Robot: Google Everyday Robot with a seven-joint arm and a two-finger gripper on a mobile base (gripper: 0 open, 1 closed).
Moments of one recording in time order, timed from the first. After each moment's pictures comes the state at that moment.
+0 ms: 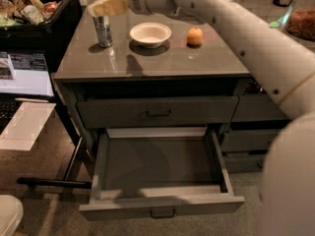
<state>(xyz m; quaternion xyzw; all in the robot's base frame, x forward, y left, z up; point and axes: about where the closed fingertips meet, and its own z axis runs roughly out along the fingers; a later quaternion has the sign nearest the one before) 0.772 0.097 1.028 -0.39 0.65 0.24 0.61</state>
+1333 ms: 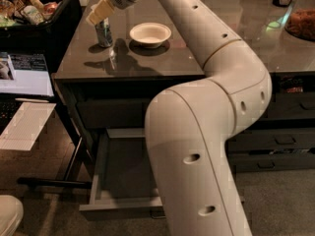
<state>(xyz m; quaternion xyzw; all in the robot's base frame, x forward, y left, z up) 0.863 0.148 0.965 -0.47 0.72 0.13 0.48</state>
